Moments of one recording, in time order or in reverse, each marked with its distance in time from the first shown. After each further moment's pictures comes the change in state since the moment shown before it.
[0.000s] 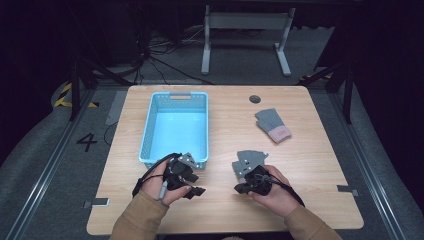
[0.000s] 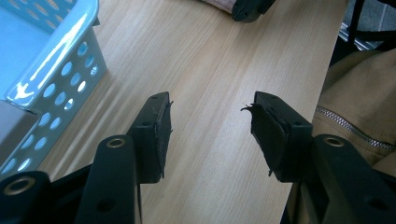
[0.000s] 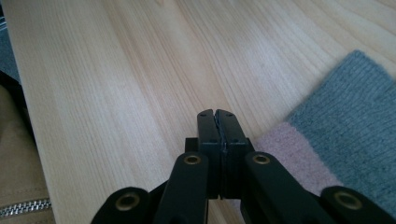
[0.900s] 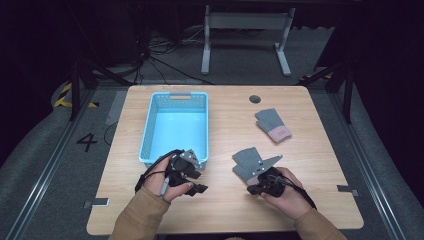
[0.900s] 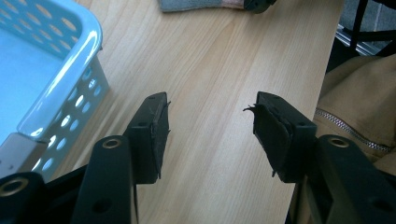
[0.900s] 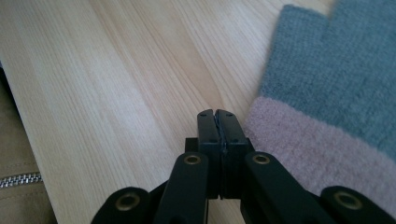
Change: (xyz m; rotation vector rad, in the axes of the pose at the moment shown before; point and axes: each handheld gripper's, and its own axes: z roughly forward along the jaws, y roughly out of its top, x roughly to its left) left arm 0.002 0.011 0.000 -0.010 -0.018 0.029; right arm -0.011 -0.029 -0.018 0.018 -0.036 0.068
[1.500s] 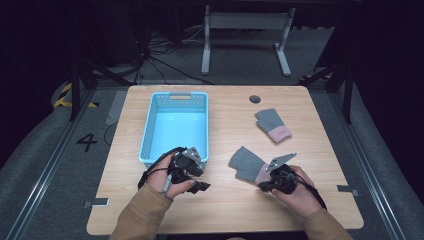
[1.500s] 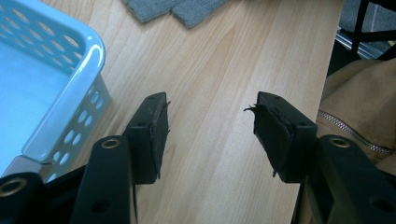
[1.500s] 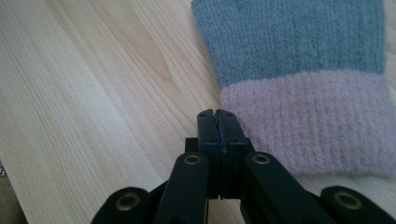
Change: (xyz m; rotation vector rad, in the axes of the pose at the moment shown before) left arm 0.004 0.006 0.002 -0.008 -0.008 0.008; right arm -0.024 -0.022 -0.013 -0.007 -0.050 0.086
